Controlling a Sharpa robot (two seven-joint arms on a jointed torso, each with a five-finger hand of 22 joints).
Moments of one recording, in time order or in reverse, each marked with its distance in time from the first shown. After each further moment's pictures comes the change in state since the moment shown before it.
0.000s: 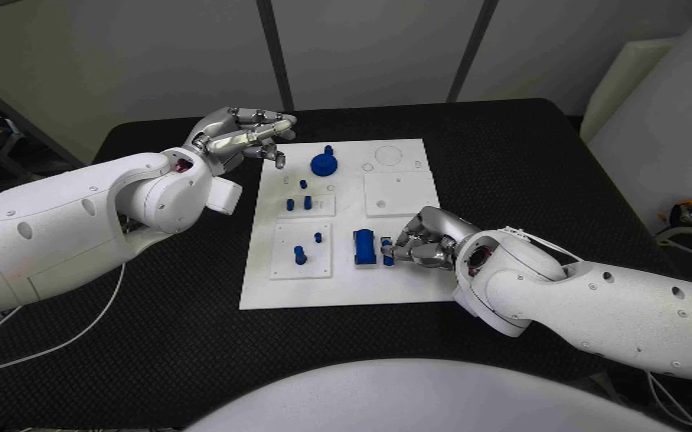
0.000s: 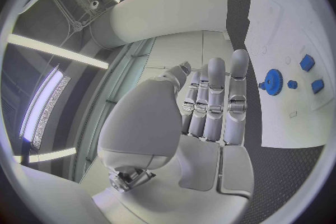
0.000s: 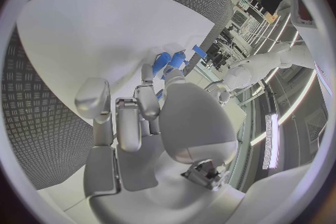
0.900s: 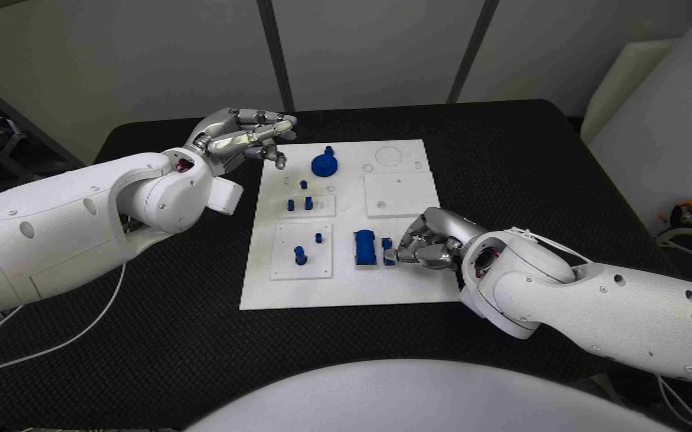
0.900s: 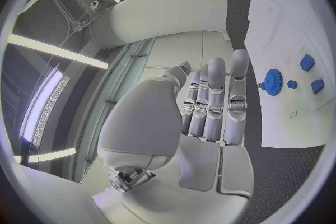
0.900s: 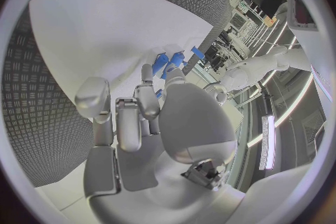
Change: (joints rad) left arm 0.000 0.001 0.000 -0.004 0.000 0.002 -0.004; left_hand 0.000 0.000 0.000 0.000 0.000 0.000 0.000 0.000 0.000 0.000 0.000 0.000 0.000 0.000 0.000 0.000 0.000 0.000 0.000 0.000 0.000 0.000; right arm 0.000 -0.031 -0.001 0.016 -0.015 0.023 0.037; right_hand -0.008 -0.006 -0.064 -0.021 -0.136 -0.017 0.005 0.015 0.024 -0.007 0.007 -0.017 -0.008 0.000 0.000 0.000 0.000 0.000 0.000 0.000 -0.012 -0.012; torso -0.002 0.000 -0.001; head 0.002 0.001
